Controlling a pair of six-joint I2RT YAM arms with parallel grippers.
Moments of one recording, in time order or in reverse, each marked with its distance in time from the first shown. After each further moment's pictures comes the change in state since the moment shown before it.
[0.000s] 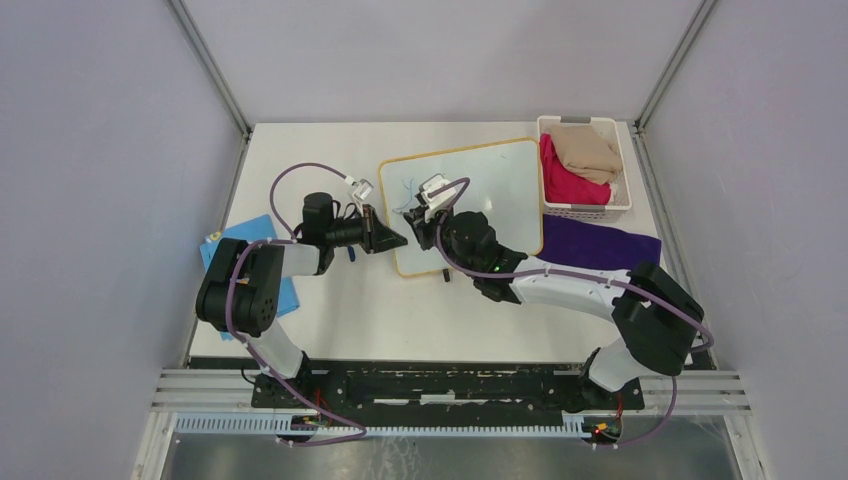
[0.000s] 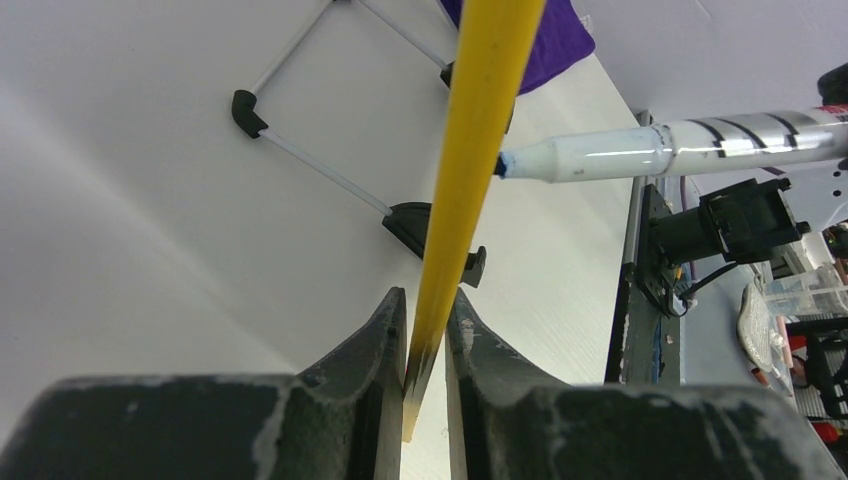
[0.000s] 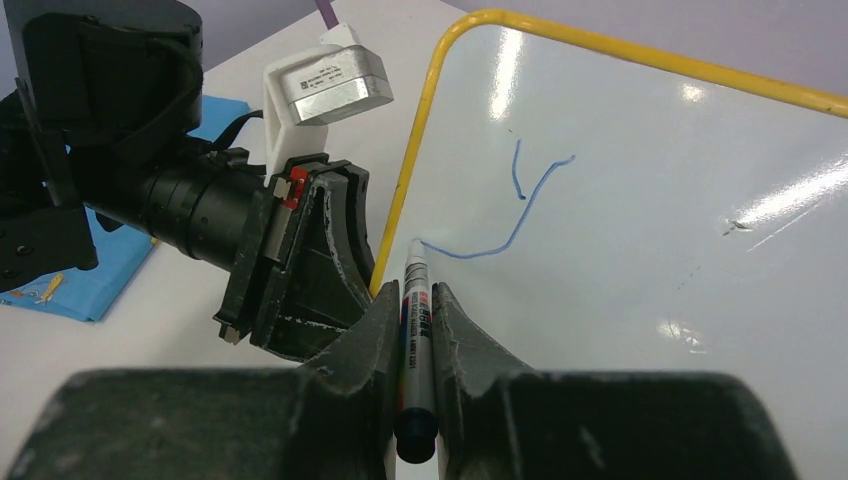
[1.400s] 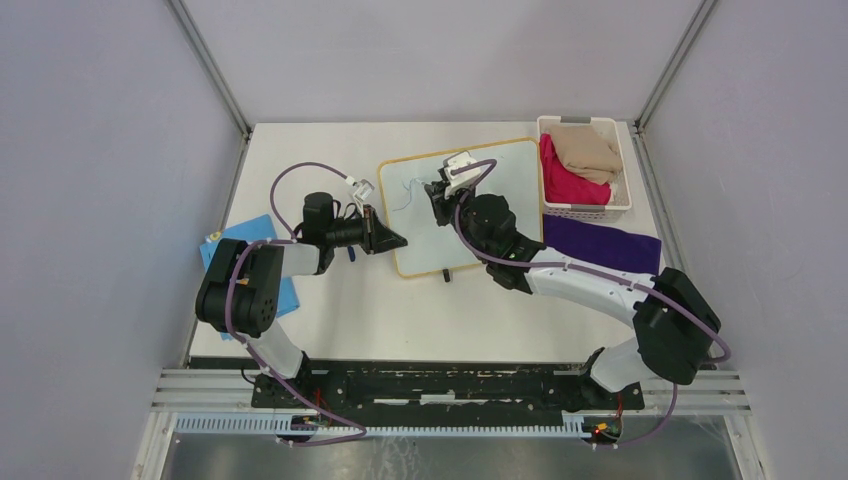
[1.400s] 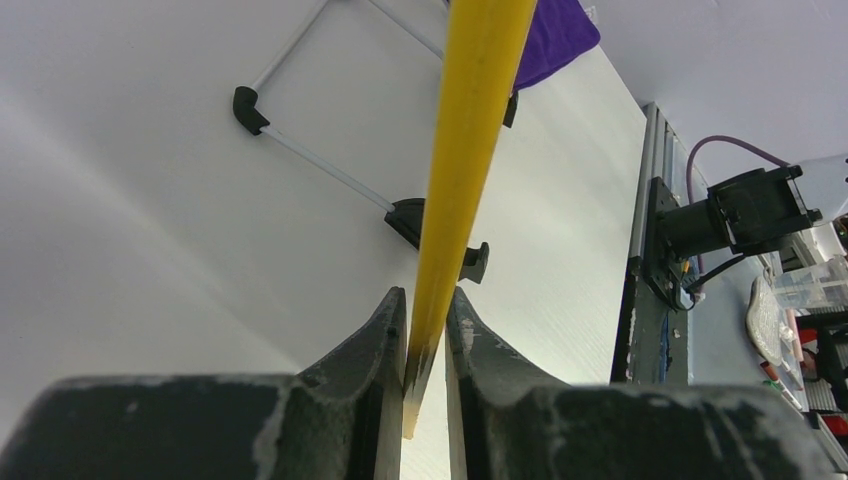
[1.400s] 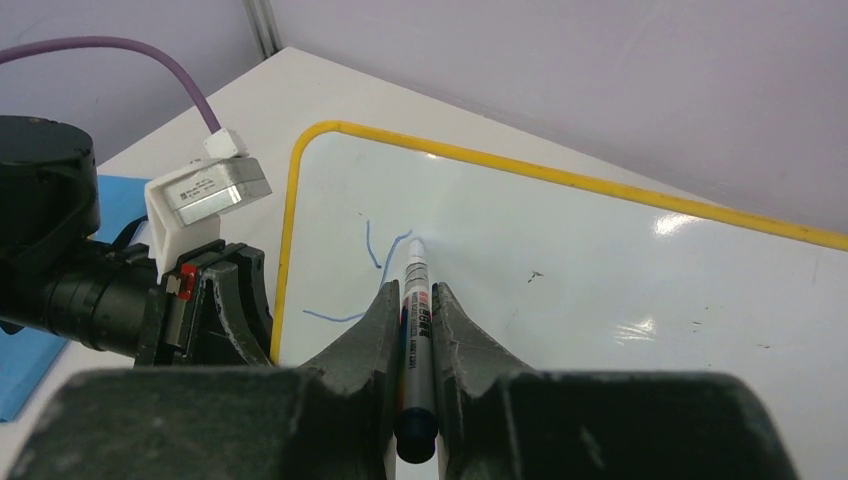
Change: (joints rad) left arm -0.002 -0.005 0.005 -0.032 0.000 0.034; right arm -0.074 -0.066 0.050 -0.026 0.068 -0.034
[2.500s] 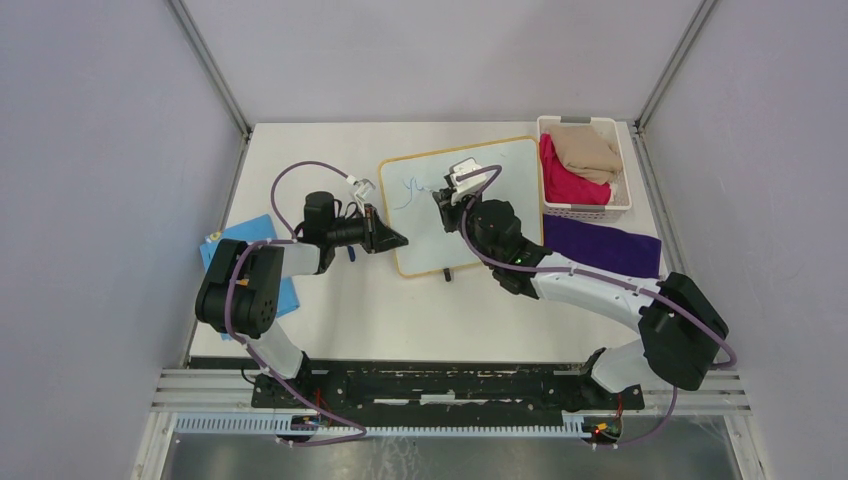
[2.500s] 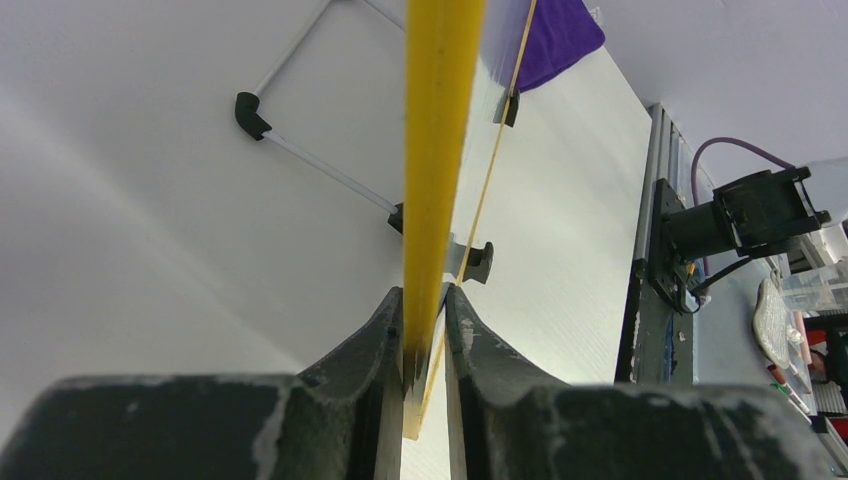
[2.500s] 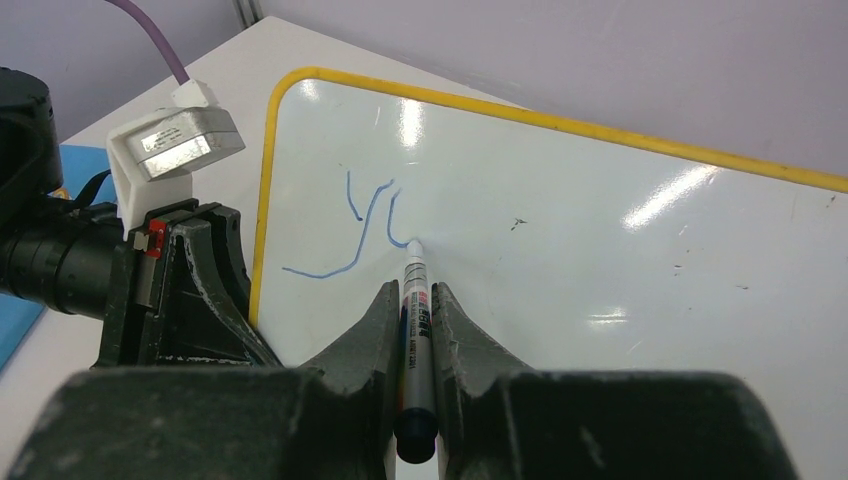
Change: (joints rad) left arm -0.006 -0.005 0.006 -0.010 -0.014 0.006; right arm -0.016 -0.035 -0.067 -0.024 0.009 0.000
